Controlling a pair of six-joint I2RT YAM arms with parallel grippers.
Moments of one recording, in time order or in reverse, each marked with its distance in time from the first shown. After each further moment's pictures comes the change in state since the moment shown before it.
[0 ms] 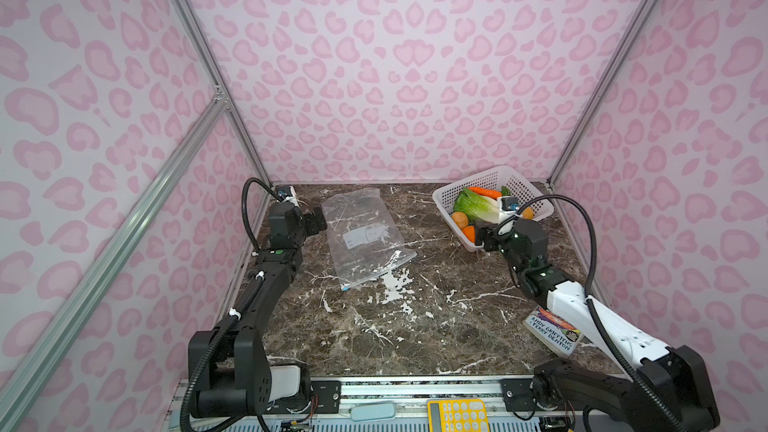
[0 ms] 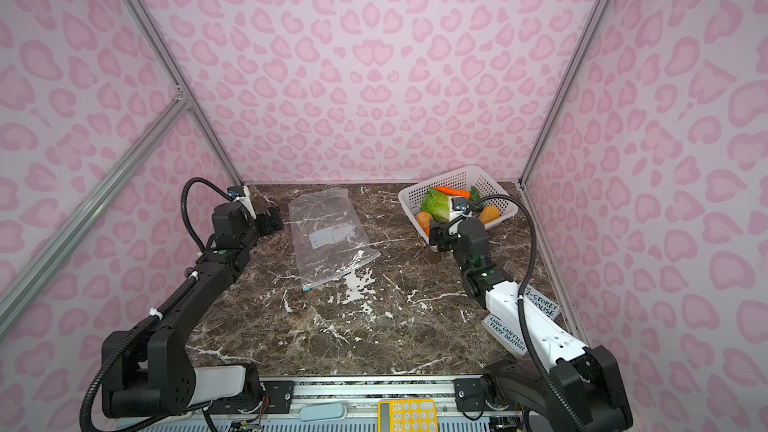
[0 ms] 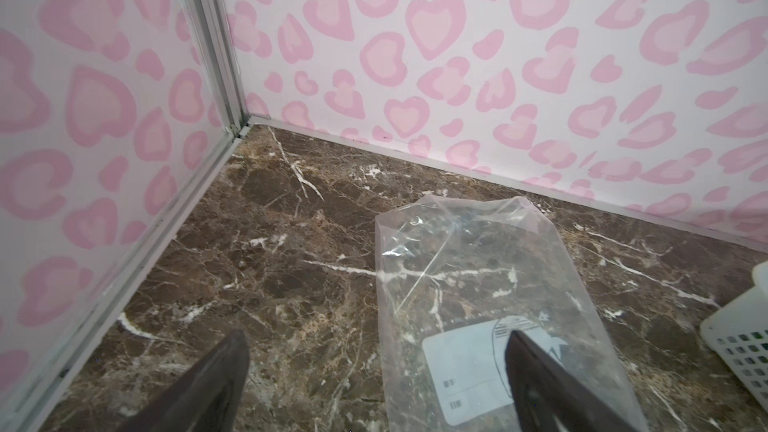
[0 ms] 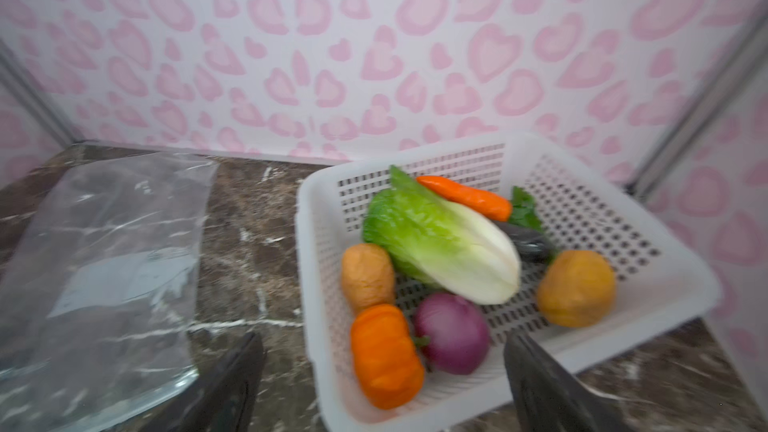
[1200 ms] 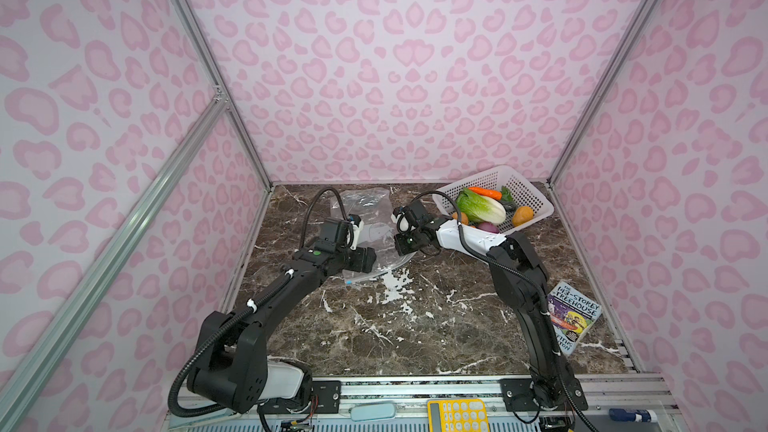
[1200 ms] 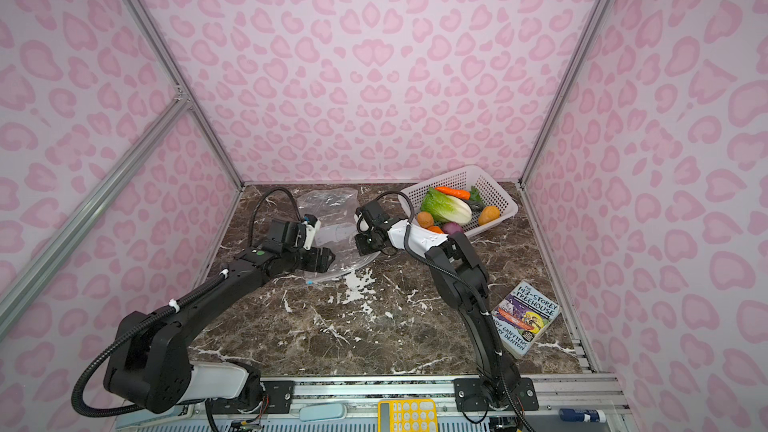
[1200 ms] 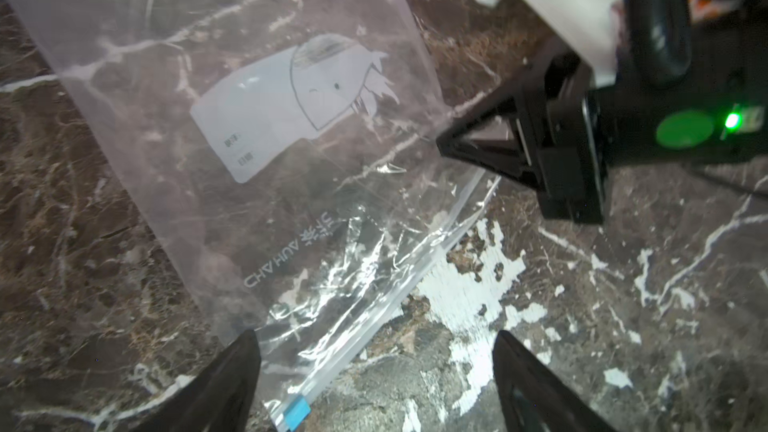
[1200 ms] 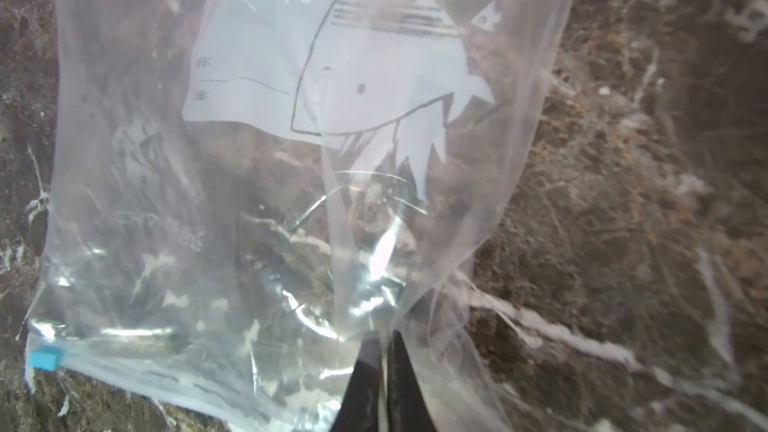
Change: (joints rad) left arm -0.398 0.060 0.007 -0.414 0.165 0.166; right arm 0.230 1.022 0.934 -0.583 -0.376 0.153
